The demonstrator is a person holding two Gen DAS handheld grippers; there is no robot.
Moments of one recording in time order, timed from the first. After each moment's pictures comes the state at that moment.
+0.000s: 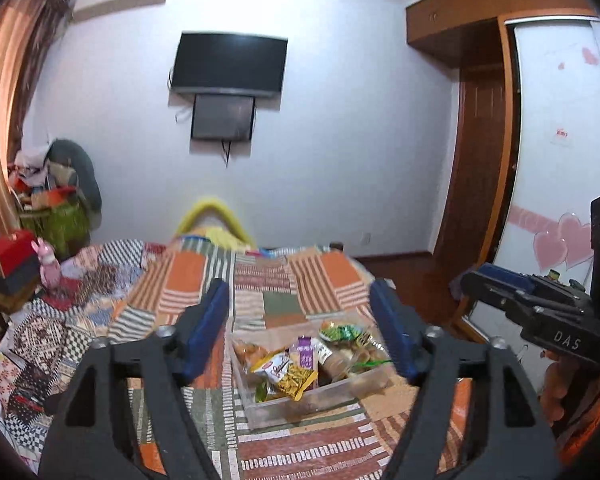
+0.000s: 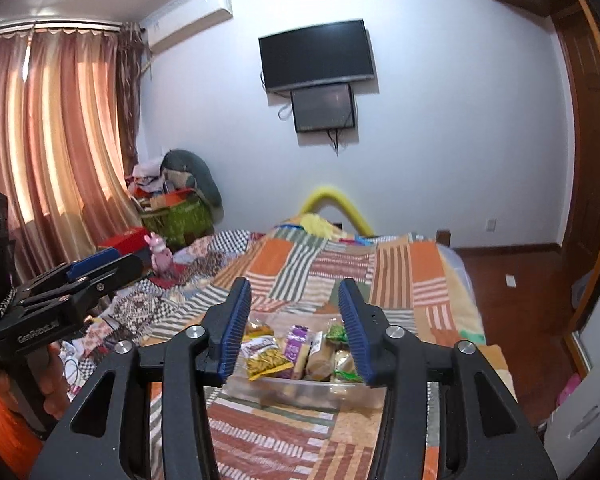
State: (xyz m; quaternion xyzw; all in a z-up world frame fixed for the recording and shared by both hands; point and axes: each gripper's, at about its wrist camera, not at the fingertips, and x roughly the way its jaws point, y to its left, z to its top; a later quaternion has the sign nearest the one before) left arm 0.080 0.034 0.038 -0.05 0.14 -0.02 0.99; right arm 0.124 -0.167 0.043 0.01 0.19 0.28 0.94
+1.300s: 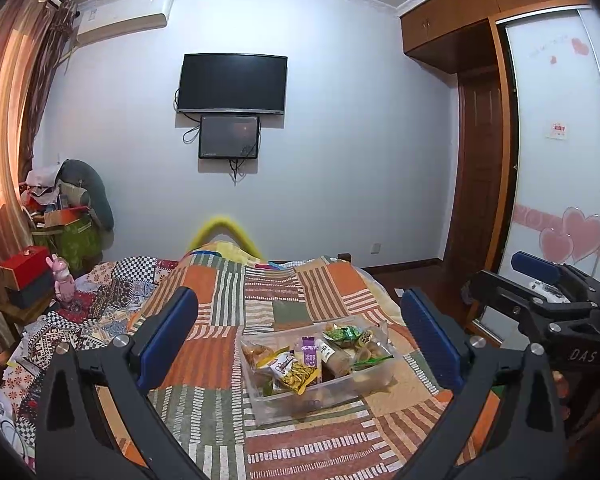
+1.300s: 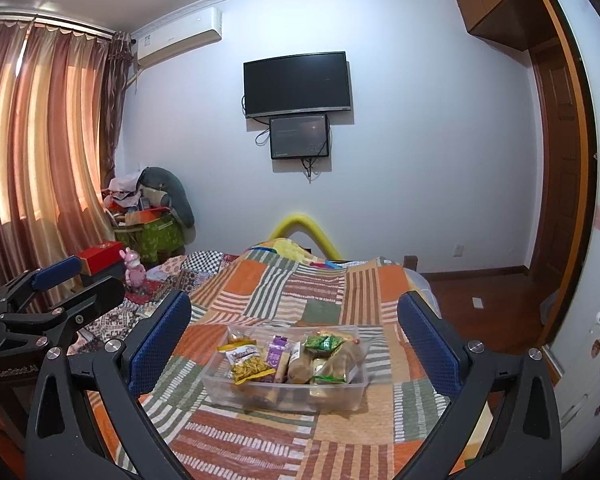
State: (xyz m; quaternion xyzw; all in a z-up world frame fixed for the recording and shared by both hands) left arm 0.050 0.015 0.033 -0.03 0.12 0.00 0.99; right arm 0.086 -0.168 0.043 0.00 0.15 0.22 0.97
